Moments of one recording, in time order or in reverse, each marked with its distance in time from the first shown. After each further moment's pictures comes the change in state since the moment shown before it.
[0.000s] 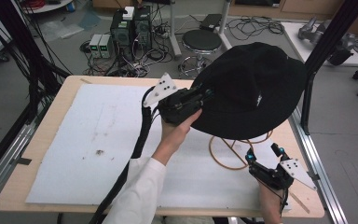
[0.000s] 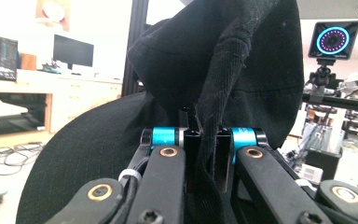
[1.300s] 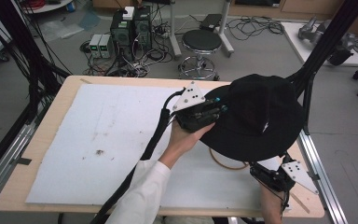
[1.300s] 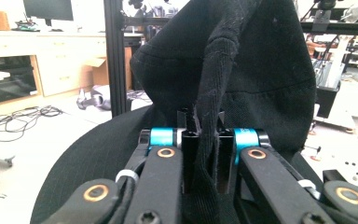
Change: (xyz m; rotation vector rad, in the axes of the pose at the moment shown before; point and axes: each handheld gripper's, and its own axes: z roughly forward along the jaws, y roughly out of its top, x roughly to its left) left arm -0.014 -0.022 0.023 0.225 -0.026 0.084; right arm 0.002 0.003 -0.006 -0.039 -0.015 -0.037
